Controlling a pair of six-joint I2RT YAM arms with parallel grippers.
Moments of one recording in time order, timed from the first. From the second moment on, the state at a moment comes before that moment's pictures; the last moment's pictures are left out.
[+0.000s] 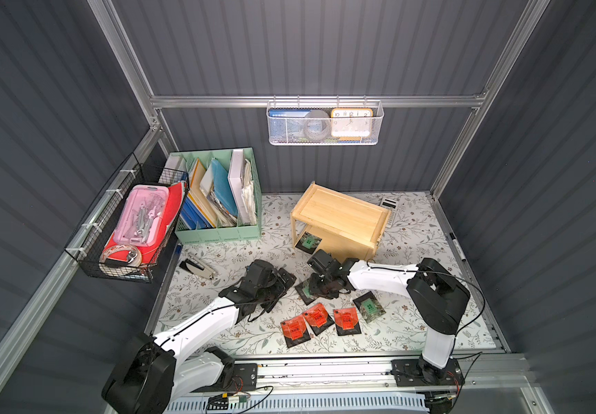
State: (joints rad) left arm -0.51 1.16 0.53 -0.19 0.18 -1.23; right arm 0.86 1.86 1.13 -0.42 -0.07 1.01
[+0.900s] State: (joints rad) left arm -0.51 1.41 0.51 0.11 0.26 -1.22; right arm 0.83 1.87 1.12 -0.36 -0.14 1.01
